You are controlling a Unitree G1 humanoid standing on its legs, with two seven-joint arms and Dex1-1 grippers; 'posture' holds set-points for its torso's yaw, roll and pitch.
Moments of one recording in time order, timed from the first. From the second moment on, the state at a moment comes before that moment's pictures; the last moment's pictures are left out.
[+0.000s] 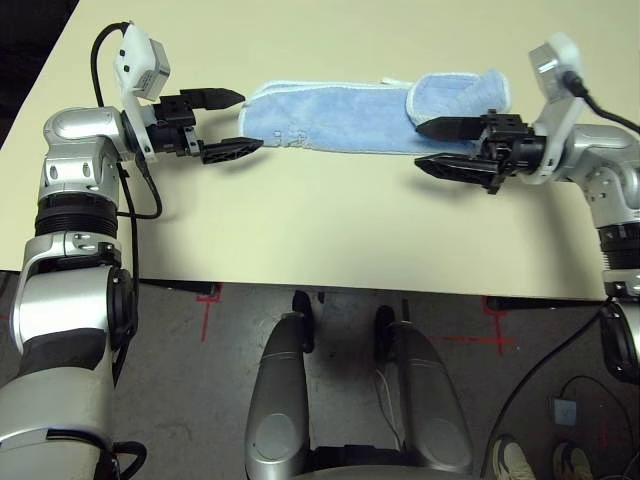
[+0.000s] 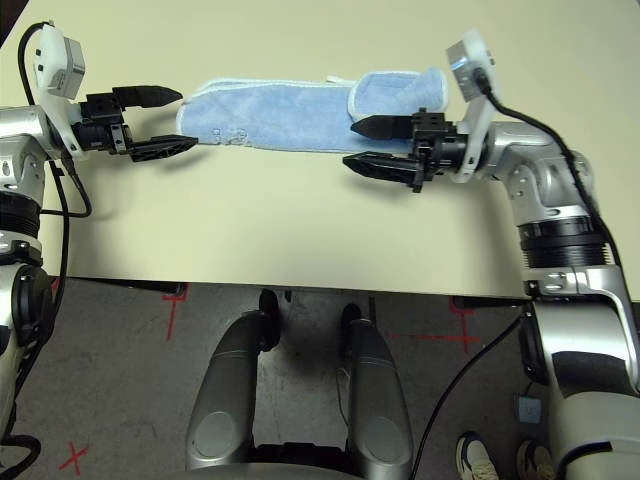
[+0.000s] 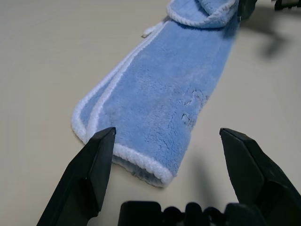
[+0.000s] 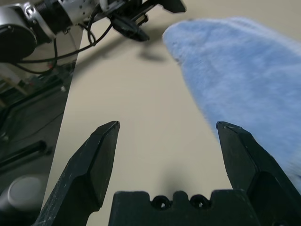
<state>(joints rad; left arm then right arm) -1.10 0.71 0.09 0.86 -0.17 -0.06 -1.42 -0.92 -0.56 0.06 0.40 0.45 0.44 1.34</state>
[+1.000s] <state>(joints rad) -1.05 0.65 0.10 0.79 -0.24 -0.07 -1.42 -0.78 -0.70 -0.25 0.73 0.38 -0.16 1.20</state>
